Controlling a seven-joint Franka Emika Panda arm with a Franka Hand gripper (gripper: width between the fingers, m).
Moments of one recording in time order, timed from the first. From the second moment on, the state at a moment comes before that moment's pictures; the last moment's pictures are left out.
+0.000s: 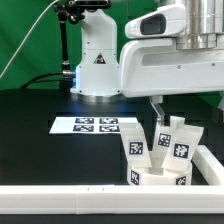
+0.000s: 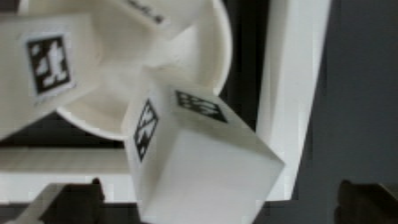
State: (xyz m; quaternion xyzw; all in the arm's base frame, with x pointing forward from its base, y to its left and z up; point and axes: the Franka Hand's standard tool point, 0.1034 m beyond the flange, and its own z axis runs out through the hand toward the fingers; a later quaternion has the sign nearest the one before) arm 0.630 0.092 0.104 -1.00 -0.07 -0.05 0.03
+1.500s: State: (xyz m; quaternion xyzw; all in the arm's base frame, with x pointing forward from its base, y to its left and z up) arm 0.626 0.073 0.085 -0.86 -0.50 -0.02 -0.03
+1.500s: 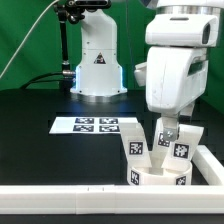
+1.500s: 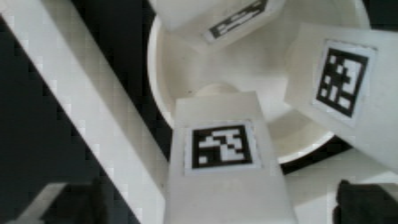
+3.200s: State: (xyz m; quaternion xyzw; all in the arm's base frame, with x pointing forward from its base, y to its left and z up) arm 0.624 0.088 0.082 -1.00 0.06 -0.05 -0.01
